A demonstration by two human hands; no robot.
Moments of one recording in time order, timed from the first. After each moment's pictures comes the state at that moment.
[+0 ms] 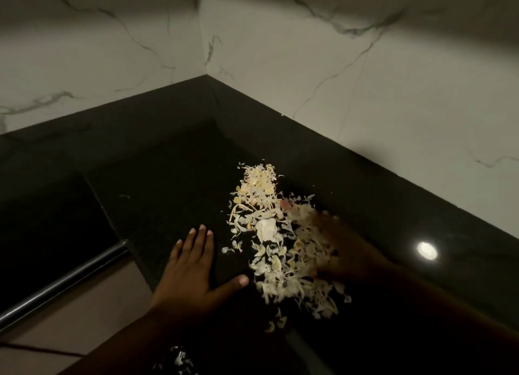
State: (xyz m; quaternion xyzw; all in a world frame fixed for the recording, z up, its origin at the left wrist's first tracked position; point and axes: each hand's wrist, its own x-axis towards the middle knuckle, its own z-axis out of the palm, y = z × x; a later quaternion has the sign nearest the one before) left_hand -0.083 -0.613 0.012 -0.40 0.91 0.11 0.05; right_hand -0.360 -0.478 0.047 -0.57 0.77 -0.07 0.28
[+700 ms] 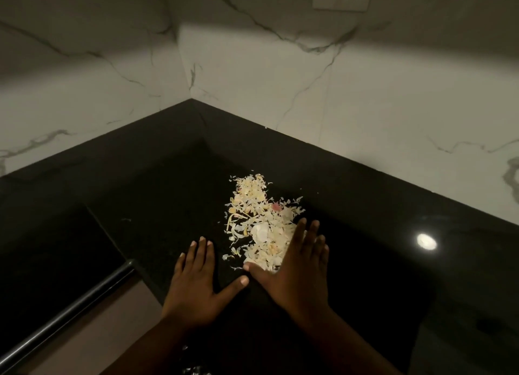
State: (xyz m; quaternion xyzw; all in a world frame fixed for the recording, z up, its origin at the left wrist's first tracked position) left_hand -0.082 -0.606 0.018 -0.41 0.90 0.11 0.04; right_hand -0.233 -0.494 0.033 -0.34 0.90 -0.24 0.14
